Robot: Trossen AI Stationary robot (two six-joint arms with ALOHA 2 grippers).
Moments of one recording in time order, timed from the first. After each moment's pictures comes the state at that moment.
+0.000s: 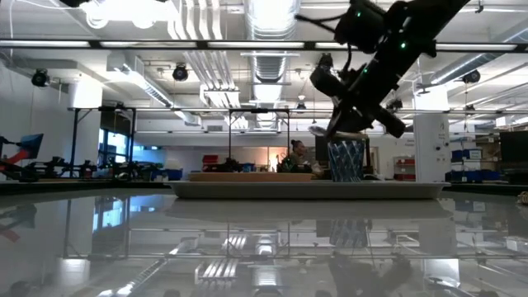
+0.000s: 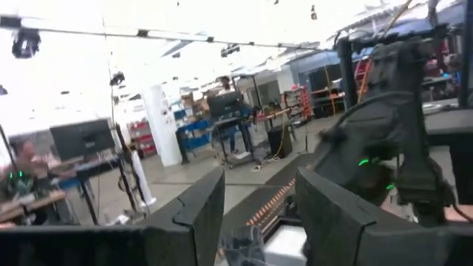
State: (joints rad) left arm -0.29 1.34 0.74 1.03 -0.87 0.52; right arm -0.17 1.44 0.81 -0.19 0.39 1.00
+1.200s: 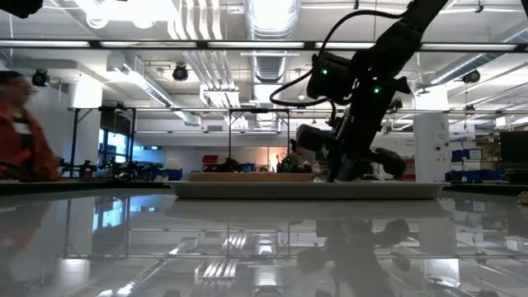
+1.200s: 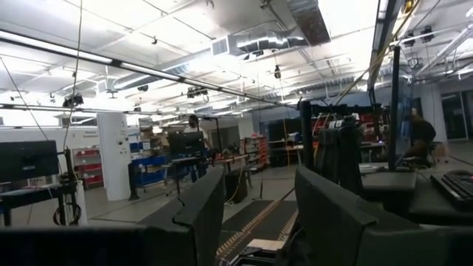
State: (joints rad) left arm -0.39 0.96 0.48 1.06 -0.76 0.50; right arm -0.20 1.77 0.90 -0.25 0.37 1.26
